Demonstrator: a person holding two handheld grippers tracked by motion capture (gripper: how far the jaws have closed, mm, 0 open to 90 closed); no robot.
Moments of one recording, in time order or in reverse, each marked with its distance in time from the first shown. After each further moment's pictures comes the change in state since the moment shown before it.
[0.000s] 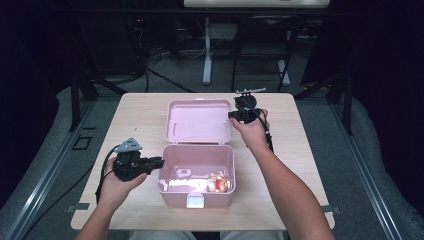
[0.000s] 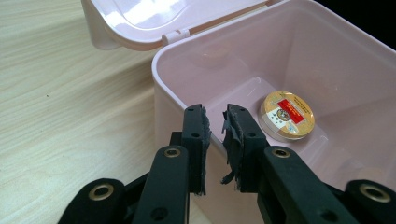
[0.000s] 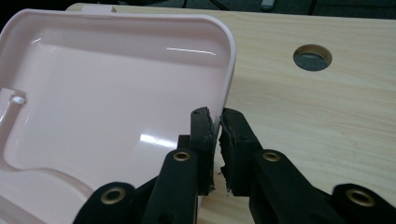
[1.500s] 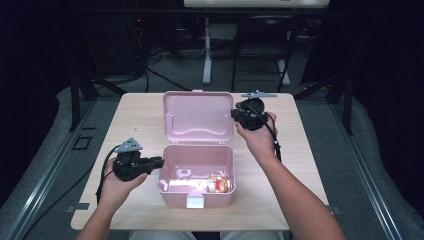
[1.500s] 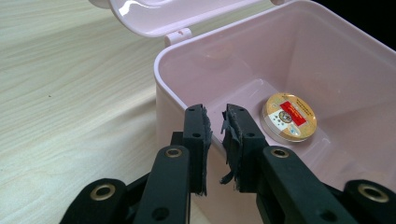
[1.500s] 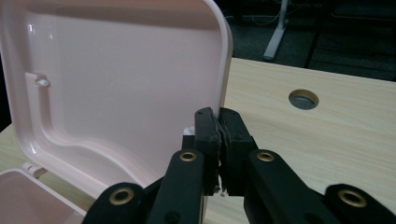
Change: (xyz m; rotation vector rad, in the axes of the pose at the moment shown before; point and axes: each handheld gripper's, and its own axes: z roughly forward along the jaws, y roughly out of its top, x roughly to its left) left arm -0.001 0.000 0.000 -0.005 0.008 -0.005; right arm 0.017 -0.016 -0.061 -0.192 0.030 -0.100
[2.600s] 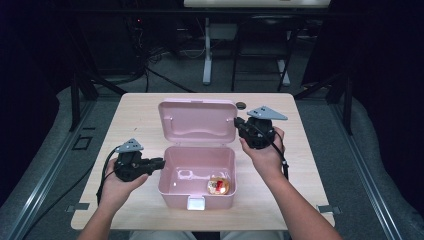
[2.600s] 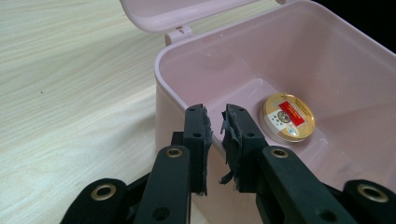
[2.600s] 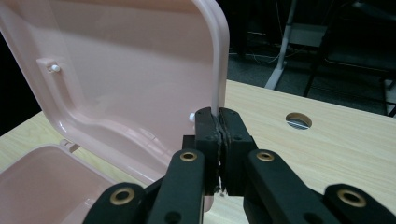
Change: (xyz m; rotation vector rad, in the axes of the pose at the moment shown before) left arm -0.003 0.001 0.000 0.017 -0.013 -0.010; right arm 0.015 -0.033 -0.047 -0.154 0.019 -0.106
